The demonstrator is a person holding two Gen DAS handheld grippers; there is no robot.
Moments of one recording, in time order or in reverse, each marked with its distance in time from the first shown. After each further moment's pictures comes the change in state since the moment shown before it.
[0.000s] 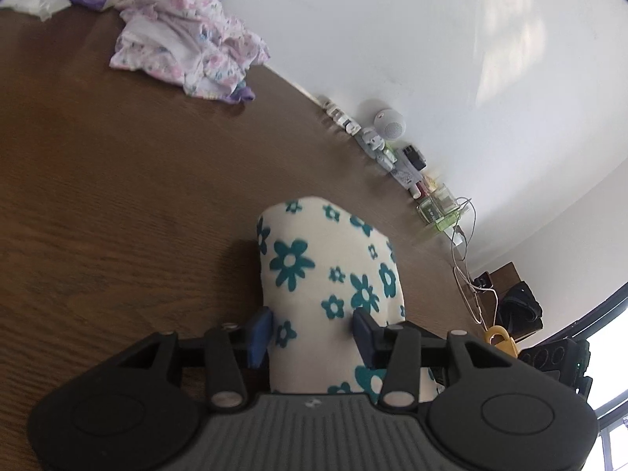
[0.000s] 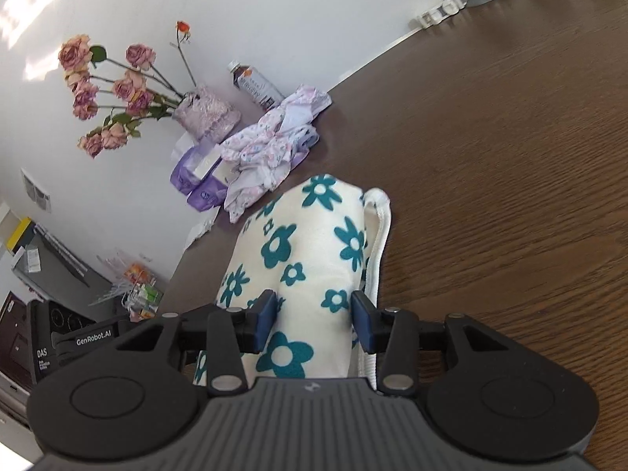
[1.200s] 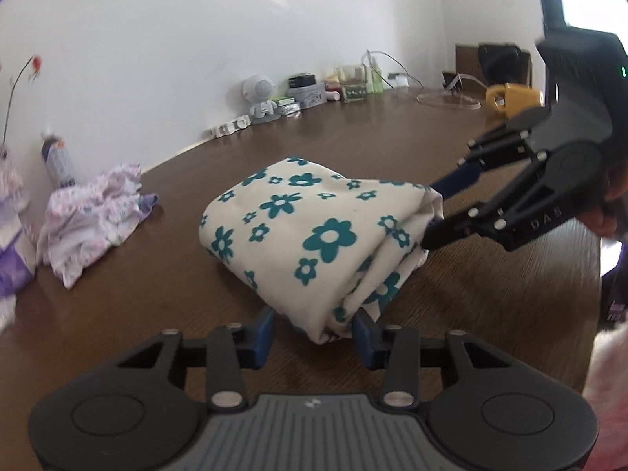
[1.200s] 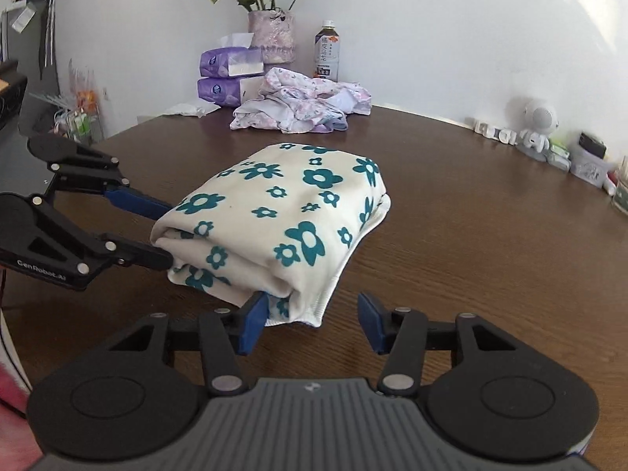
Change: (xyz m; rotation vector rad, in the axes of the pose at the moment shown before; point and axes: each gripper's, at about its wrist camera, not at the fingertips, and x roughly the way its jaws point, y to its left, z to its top) left arm -0.008 -0.064 -0.092 1.052 0.050 0.227; right arm -0.027 0.067 -0.069 -0.747 0.045 -0.316
